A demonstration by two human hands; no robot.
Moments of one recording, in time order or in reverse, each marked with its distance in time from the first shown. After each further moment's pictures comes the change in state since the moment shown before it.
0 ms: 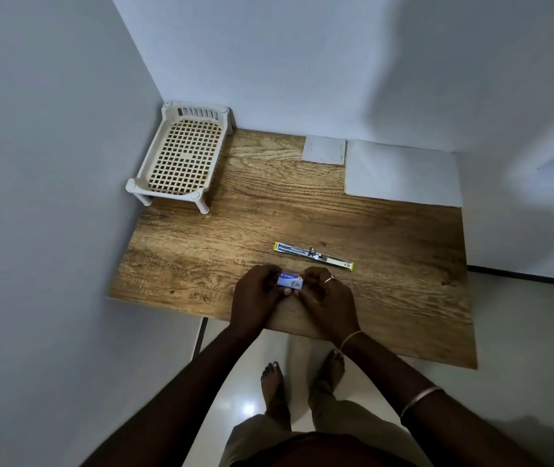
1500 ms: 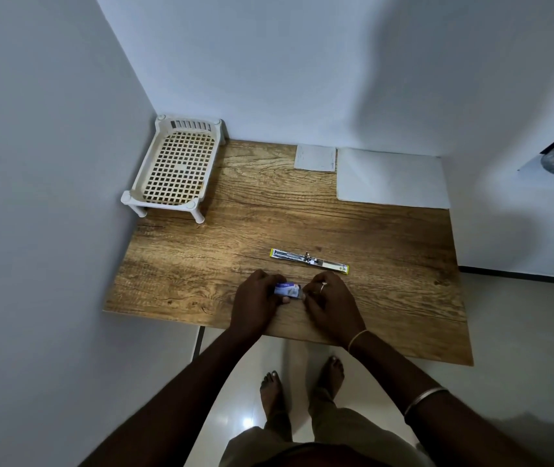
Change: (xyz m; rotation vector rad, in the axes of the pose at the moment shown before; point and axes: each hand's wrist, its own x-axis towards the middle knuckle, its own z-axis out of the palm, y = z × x) left_hand 0.011 -0.006 0.006 0.217 -0.130 0.091; right_hand 0.003 0.010 -0.013 -0.257 -0.082 -0.206
